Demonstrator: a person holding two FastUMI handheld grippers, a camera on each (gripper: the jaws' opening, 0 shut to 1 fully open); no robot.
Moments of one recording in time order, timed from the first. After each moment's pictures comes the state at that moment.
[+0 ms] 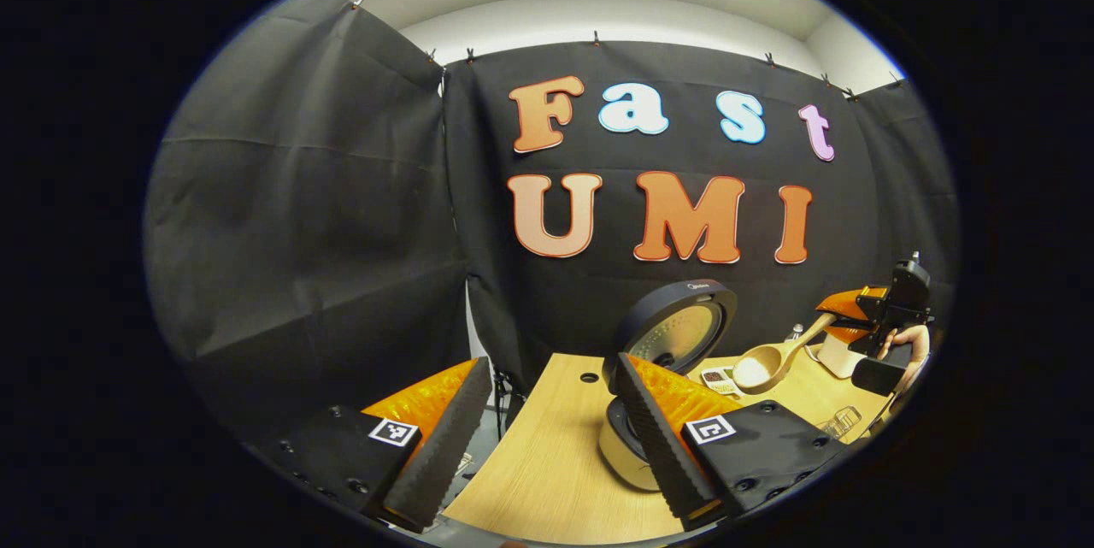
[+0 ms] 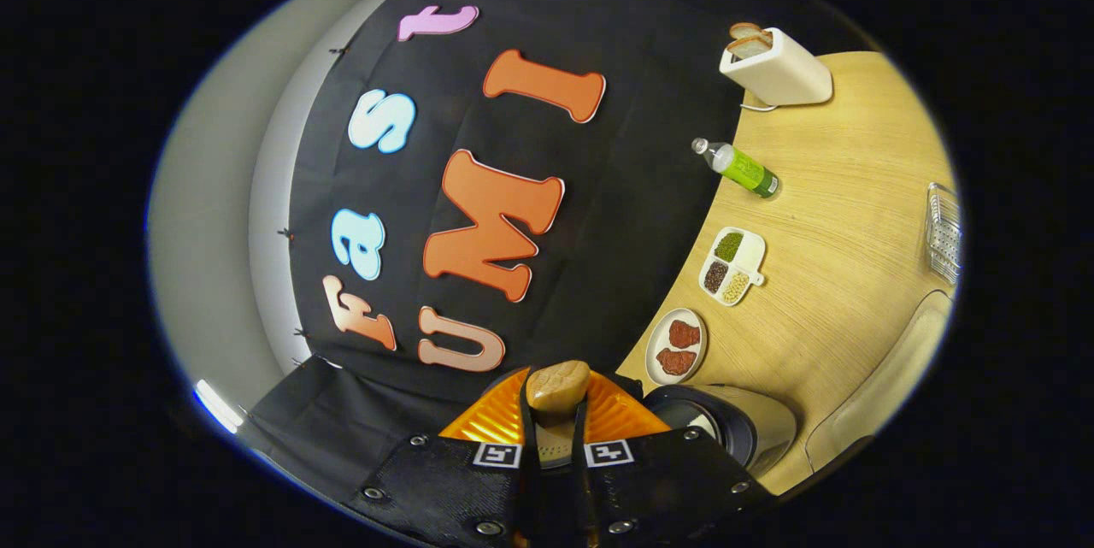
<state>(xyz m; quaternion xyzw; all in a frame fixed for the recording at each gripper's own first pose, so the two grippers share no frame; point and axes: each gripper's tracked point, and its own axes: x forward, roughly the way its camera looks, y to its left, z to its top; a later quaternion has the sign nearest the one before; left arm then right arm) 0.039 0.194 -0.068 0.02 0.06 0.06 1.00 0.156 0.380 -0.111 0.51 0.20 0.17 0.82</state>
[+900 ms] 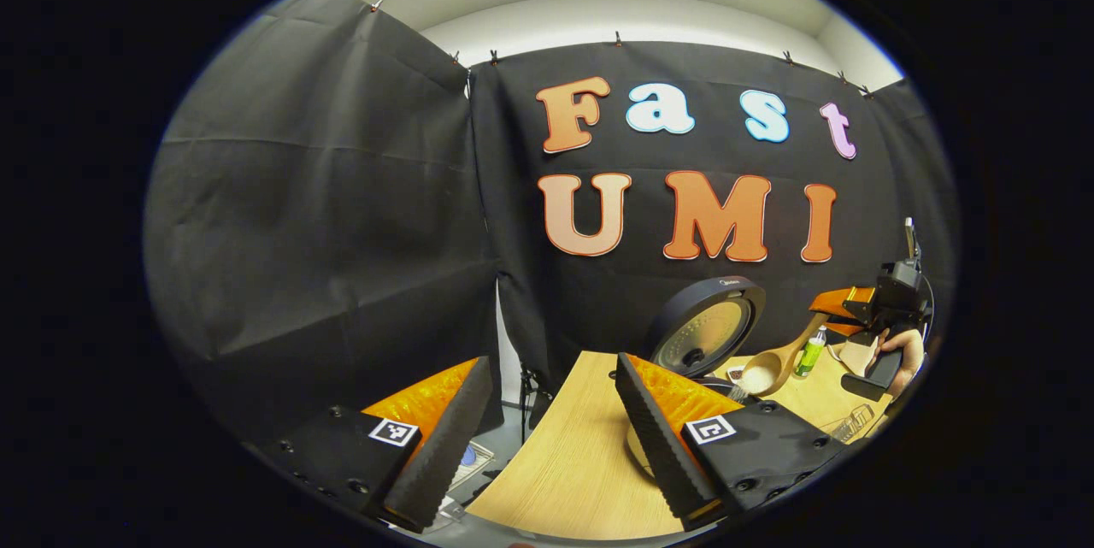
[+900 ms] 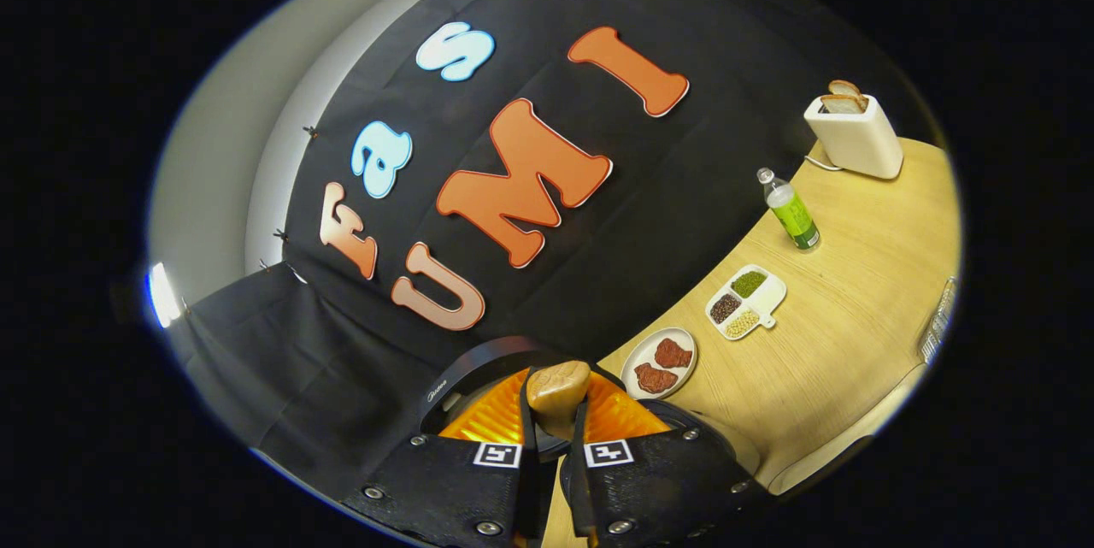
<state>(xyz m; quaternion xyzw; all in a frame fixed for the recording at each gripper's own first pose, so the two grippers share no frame) 0.026 0.213 -0.068 0.03 0.07 0.10 0.99 0.159 0.414 -0.111 0.36 0.18 0.20 0.89</state>
